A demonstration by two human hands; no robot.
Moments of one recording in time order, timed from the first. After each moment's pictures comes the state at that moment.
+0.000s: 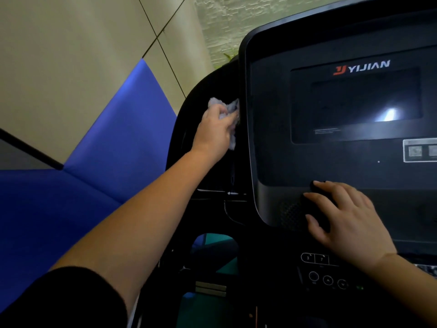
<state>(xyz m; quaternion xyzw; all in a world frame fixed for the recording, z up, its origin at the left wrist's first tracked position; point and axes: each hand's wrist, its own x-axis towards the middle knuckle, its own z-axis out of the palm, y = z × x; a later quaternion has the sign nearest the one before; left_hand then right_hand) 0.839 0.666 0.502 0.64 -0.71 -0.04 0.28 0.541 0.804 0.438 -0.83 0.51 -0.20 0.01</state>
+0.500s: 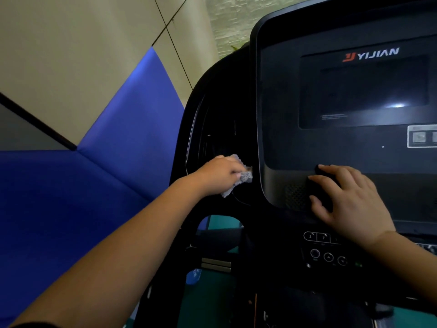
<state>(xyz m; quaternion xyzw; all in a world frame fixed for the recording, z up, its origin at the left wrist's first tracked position) 0.840 0.774 0.486 0.61 -0.76 -0.24 -0.01 0.542 0.806 0.438 -0.83 0.52 -0.20 0.00</state>
